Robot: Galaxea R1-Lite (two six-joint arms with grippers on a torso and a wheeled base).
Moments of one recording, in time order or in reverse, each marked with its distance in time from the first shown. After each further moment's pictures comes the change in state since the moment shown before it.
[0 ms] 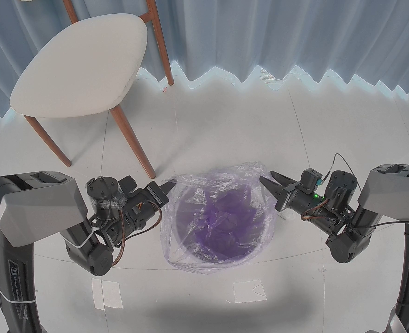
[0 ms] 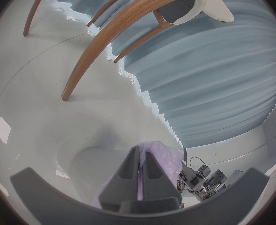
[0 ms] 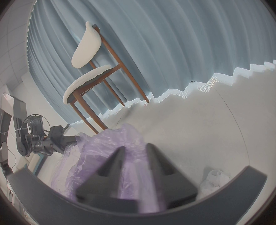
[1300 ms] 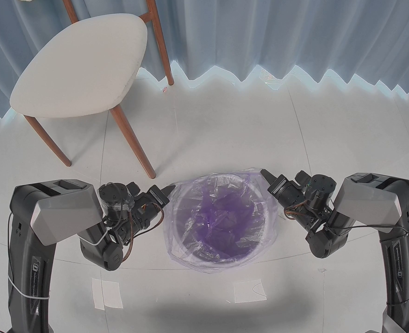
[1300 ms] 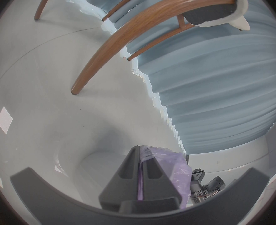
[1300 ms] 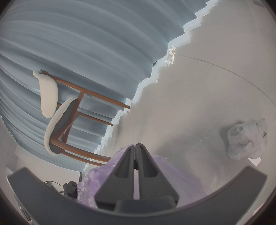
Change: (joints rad) left arm 0.047 0.182 -0.162 0.000 0.001 -0.061; right arm -0.010 0.219 -0.269 0.001 -0.154 0.615
